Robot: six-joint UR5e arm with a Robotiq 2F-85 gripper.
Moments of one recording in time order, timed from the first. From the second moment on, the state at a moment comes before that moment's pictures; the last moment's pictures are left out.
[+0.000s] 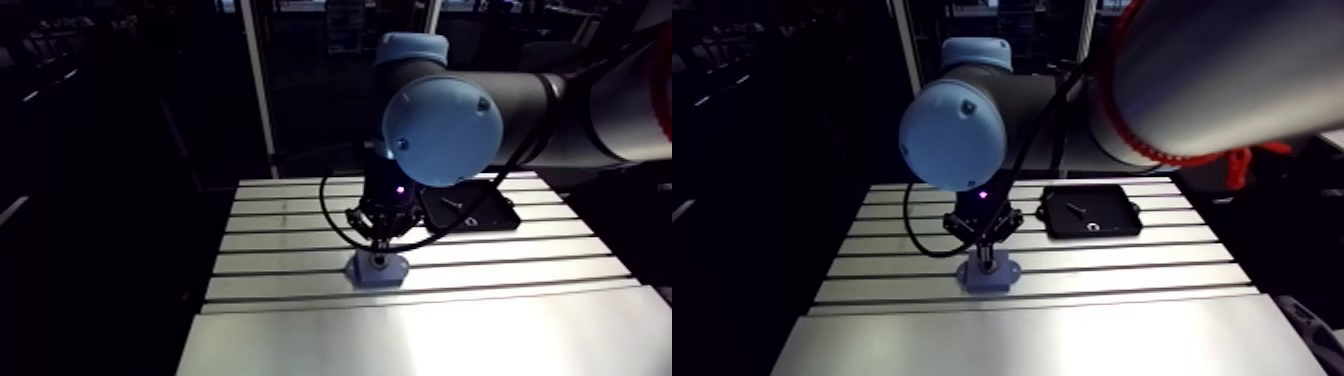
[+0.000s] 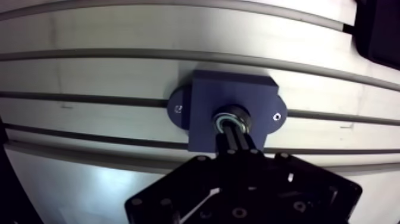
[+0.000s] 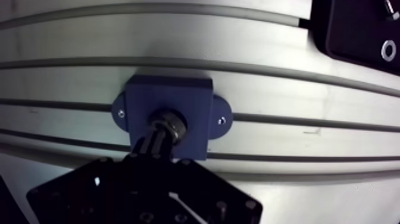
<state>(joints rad) -0.08 -1.32 2.04 -2.16 -1.56 -1.73</state>
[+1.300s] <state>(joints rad) -0.09 -1.29 2.04 -2.19 -1.58 -1.73</state>
